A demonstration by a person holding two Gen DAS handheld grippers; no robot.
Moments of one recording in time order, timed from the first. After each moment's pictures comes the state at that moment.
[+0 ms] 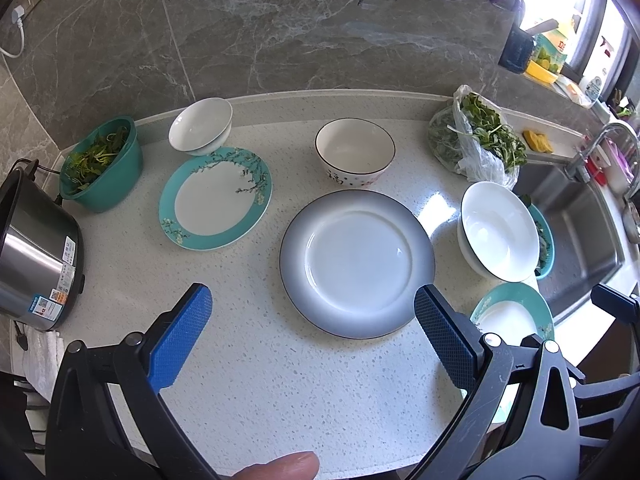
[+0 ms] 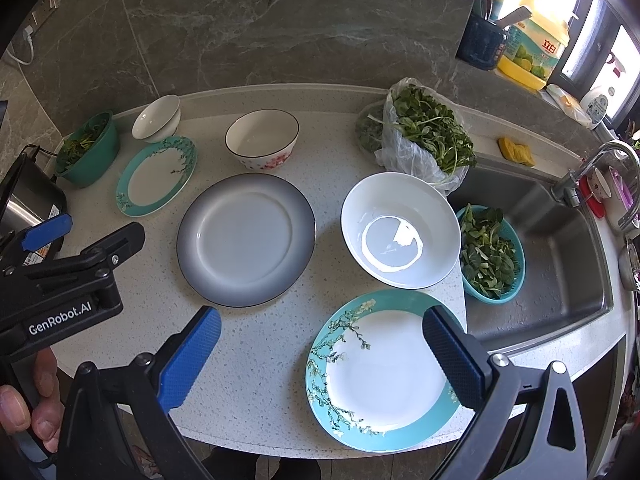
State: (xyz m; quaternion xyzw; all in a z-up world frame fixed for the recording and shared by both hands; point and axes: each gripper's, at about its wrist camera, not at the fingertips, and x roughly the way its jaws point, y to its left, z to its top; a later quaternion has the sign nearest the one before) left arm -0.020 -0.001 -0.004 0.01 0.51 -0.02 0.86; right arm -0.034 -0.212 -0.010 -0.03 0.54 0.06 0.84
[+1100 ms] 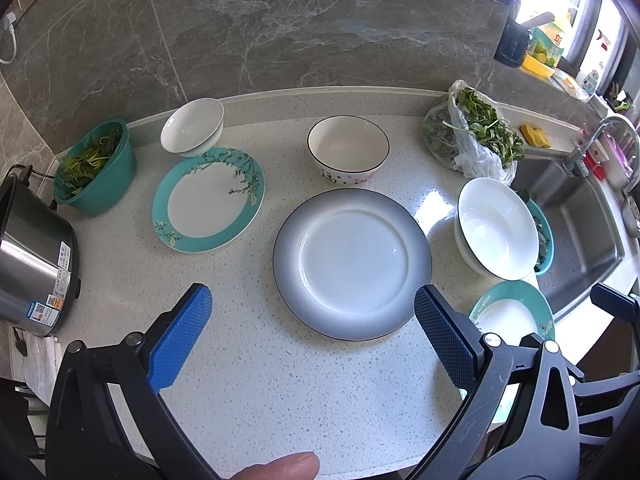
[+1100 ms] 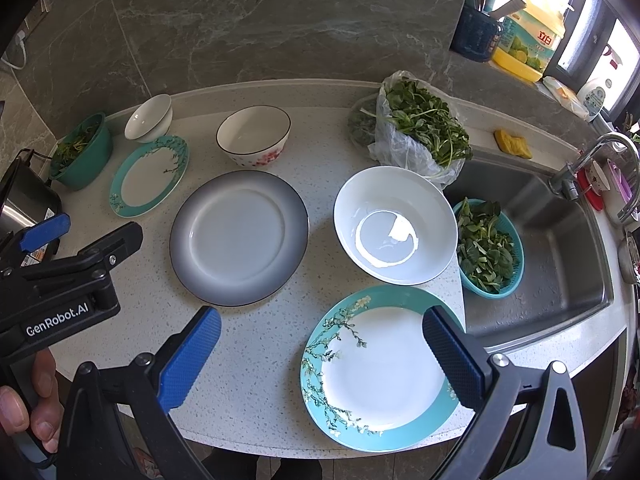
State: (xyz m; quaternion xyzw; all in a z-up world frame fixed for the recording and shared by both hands) left arm -0.018 -0.007 -0.009 0.02 0.51 -0.03 0.86; right arm -0.033 -0.216 -0.014 -0.03 0.54 0.05 0.84
